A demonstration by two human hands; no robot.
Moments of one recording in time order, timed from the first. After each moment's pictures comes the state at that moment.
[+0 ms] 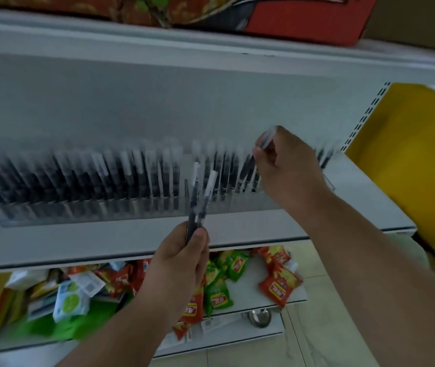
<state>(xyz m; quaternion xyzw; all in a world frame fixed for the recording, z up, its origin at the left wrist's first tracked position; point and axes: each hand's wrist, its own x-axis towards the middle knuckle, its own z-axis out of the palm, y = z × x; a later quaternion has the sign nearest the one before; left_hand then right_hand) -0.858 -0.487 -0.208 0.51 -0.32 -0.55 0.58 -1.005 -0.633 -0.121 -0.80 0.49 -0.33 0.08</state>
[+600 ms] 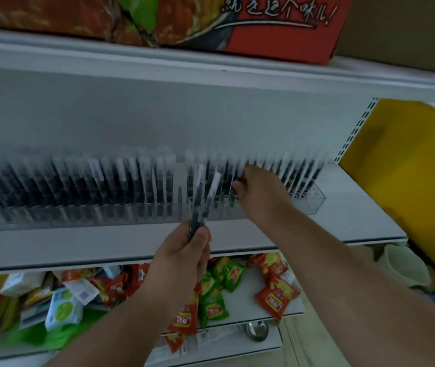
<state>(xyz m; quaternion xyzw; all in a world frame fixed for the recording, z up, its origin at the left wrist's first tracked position) -0.873 -0.500 -0.201 0.53 -0.31 -0.55 0.57 -0.994 -0.638 -0.151 -0.82 0.55 -0.16 0.10</state>
